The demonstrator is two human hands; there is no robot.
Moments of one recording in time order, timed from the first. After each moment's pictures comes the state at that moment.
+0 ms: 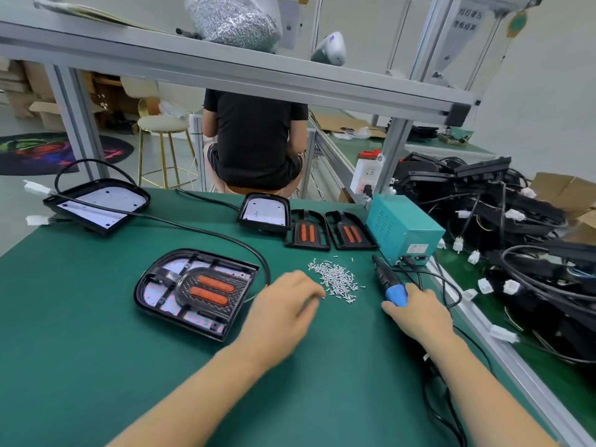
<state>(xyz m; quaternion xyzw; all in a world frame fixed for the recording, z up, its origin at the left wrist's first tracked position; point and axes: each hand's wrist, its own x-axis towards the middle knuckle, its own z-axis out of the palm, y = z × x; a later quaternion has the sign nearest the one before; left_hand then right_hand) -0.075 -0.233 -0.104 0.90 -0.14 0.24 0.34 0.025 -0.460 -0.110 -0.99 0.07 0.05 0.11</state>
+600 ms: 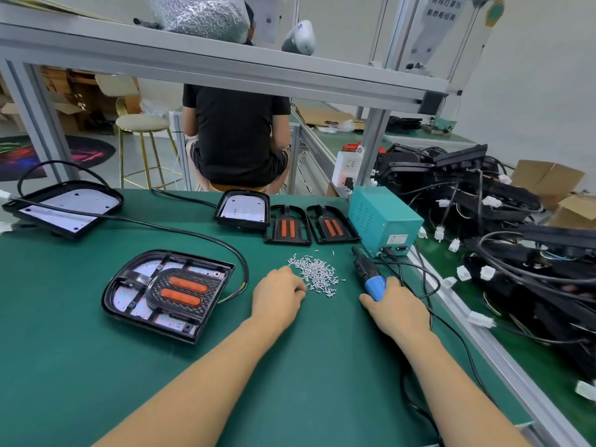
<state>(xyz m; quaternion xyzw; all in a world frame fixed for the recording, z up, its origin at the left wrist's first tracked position) -0.004 -0.261 -0.135 0.97 0.03 0.09 0.24 0.027 -0.462 -0.127 -0.99 0.07 0.00 0.11</state>
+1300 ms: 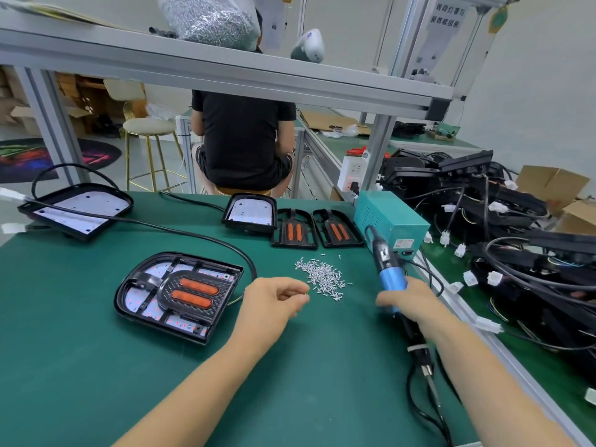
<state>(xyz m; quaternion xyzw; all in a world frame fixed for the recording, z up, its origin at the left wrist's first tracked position) -0.060 -0.246 -0.109 0.77 0.05 0.11 0.63 0.034 -0.475 -0.098 -0.89 0.11 0.08 0.44</state>
